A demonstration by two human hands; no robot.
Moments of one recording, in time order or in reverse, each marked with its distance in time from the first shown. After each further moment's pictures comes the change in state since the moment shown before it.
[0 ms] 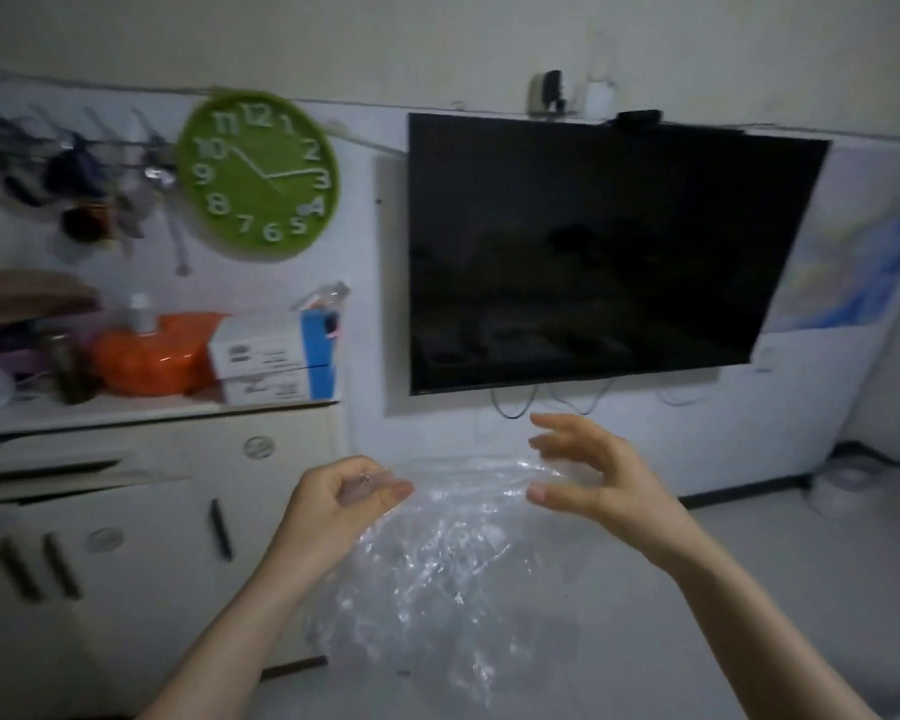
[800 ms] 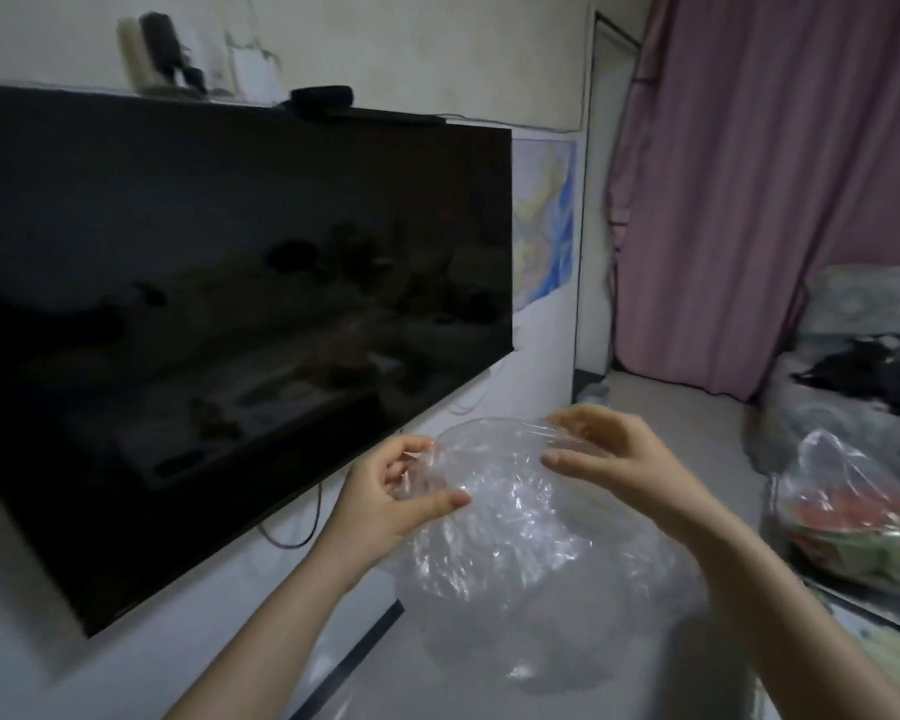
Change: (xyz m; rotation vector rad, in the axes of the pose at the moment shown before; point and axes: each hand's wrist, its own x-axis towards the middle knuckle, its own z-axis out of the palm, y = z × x) left_hand 0.370 -0.034 0.289 -0.136 -0.718 0.174; right_hand 0.177 0.169 -0.205 -0.094 0.567 0.244
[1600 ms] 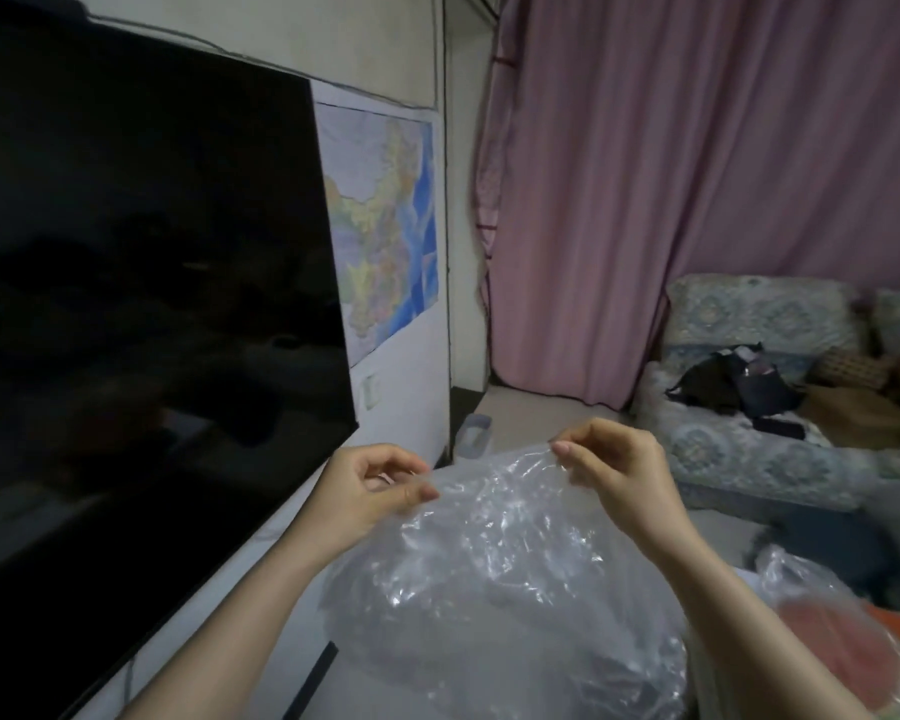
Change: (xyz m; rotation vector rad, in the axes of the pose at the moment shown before) left_hand 0.534 -0.106 0.211 -0.130 -0.324 0.101; right_hand 0.350 0.272 -0.254 -0.180 0.570 0.059
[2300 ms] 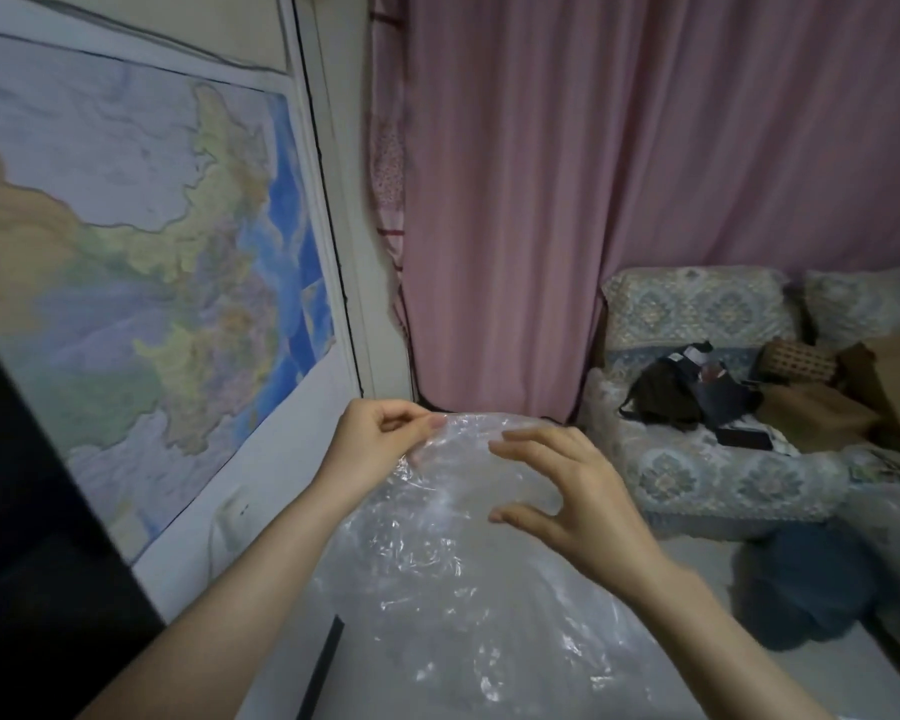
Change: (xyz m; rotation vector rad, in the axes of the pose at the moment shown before) left_hand 0.482 -0.091 0.074 -0.033 -0.098 0.113; right_hand 0.336 0.178 0.017 -0.591 -0.098 -0.241
